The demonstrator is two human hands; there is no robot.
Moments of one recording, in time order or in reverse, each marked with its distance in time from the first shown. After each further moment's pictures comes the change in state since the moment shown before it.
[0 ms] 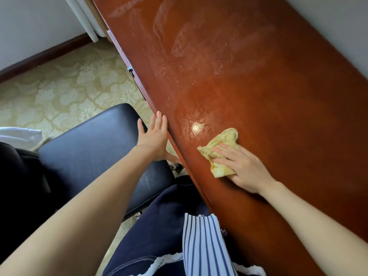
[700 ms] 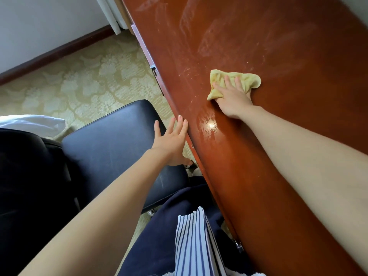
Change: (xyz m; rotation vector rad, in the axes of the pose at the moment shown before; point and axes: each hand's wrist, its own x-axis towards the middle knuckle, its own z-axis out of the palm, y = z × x) left_hand 0.009 -0.016 0.001 -0.039 -0.018 0.071; right_hand 0.215 0.031 -0.049 0.080 -0.168 0.519
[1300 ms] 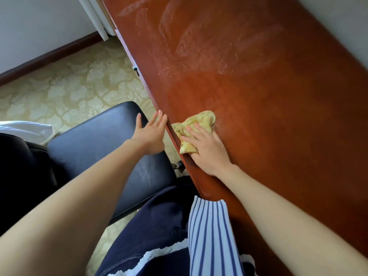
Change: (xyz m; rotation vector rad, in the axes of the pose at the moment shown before) left_hand -0.002 0.000 -0.002 0.019 0.008 -0.076; right_hand -0.134 -0.004 0.080 0.041 0.125 -0.352
